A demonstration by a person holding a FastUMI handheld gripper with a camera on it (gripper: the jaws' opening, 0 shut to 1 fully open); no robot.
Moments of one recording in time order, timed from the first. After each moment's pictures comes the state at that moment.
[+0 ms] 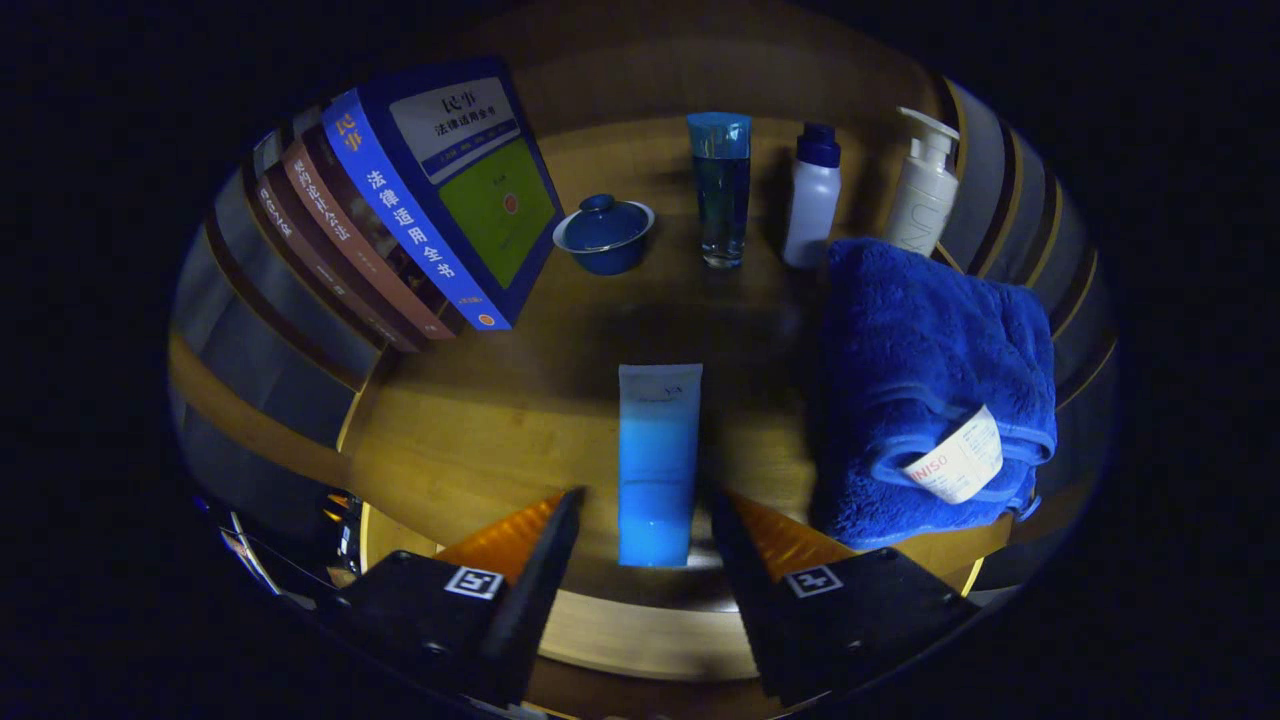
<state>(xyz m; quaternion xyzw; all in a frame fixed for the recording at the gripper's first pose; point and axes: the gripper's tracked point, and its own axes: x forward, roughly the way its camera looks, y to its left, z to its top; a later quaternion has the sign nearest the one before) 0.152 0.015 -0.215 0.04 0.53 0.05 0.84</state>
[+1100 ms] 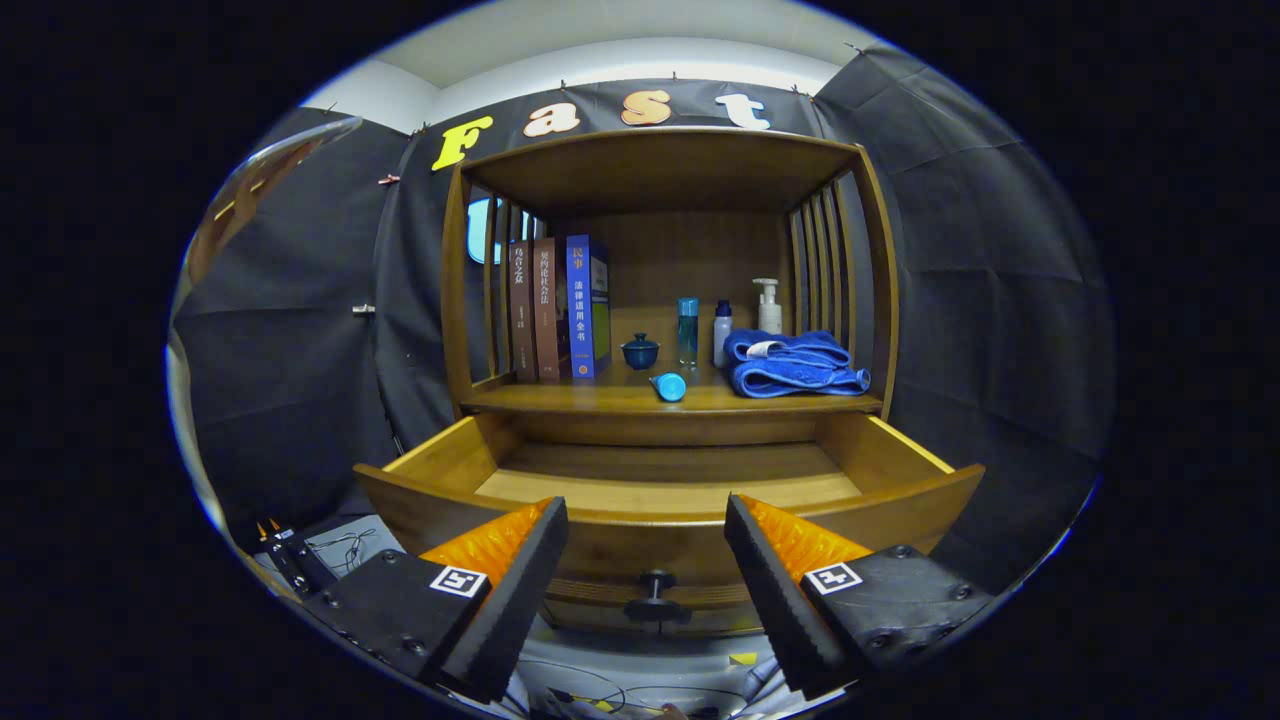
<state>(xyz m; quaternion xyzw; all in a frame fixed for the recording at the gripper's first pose) -0.114 0.035 -0.188 0.00 0.17 0.01 0.99</state>
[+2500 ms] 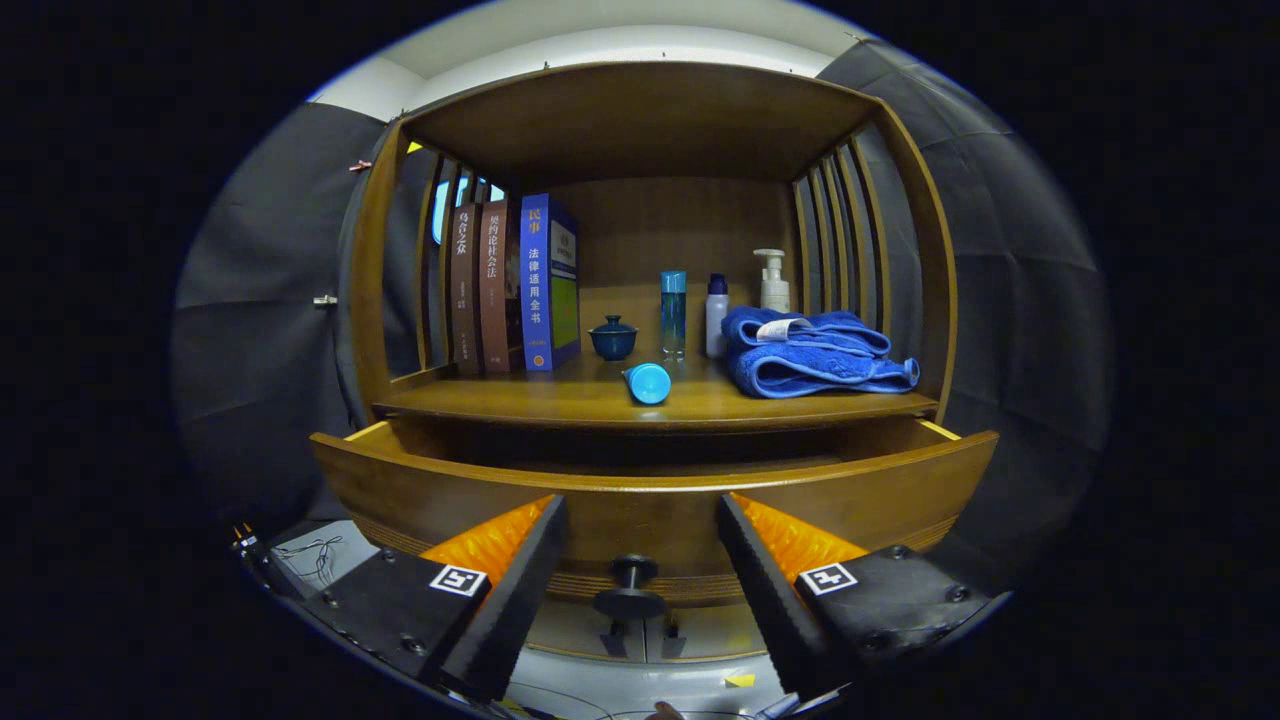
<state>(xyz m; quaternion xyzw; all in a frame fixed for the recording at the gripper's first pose) 0.016 0.011 -0.223 -0.01 0.16 -0.01 0.99</state>
